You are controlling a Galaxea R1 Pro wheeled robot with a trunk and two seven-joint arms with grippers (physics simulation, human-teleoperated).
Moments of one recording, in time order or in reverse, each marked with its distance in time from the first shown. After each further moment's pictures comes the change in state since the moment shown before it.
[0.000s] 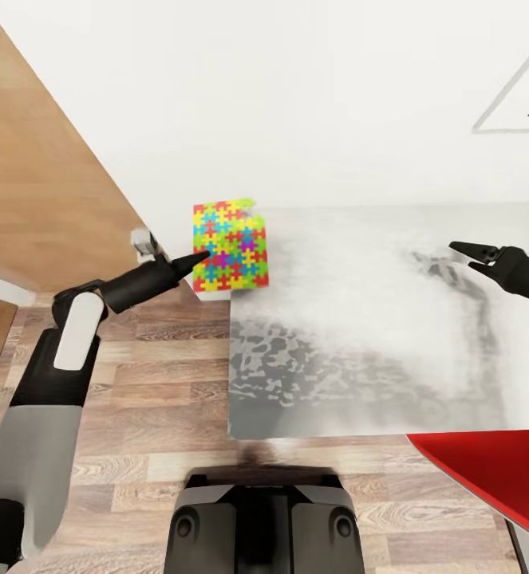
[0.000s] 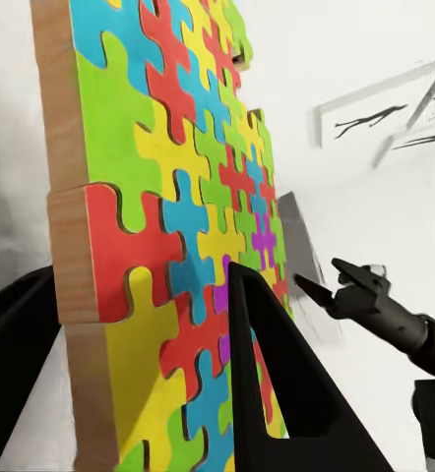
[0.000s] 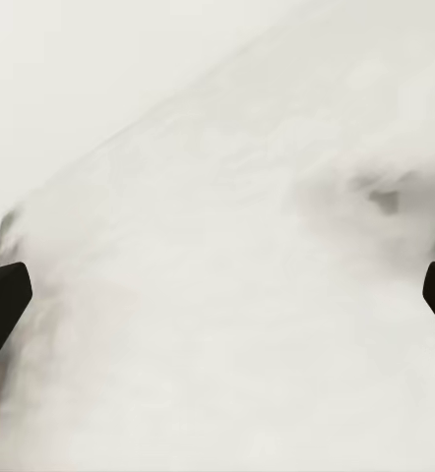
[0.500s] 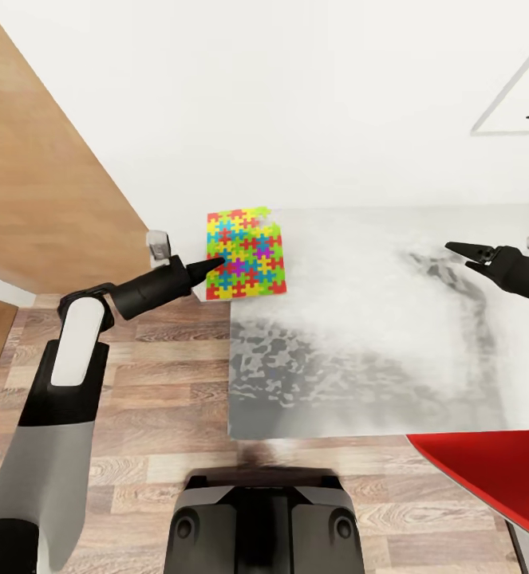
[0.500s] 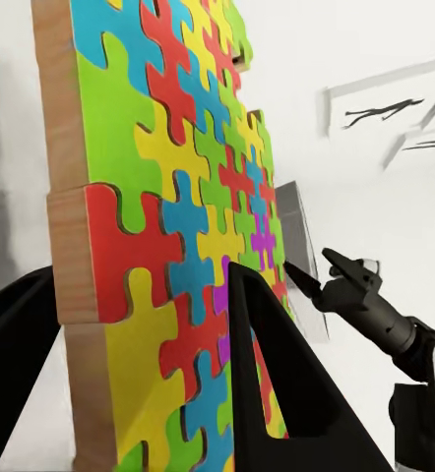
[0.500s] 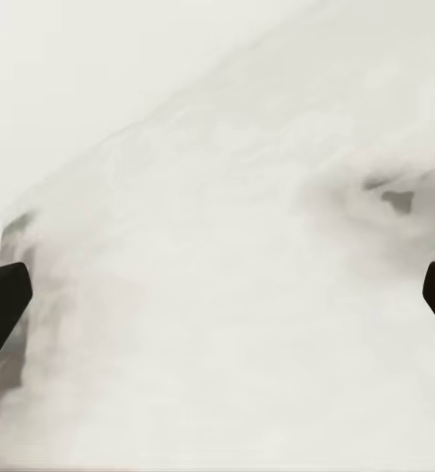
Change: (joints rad) left arm 0.060 -0.079 0.000 -0.174 0.199 0.128 0.343; right arm -0.007 -0.010 0.025 -0.001 -0.002 0.000 0.001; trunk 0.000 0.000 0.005
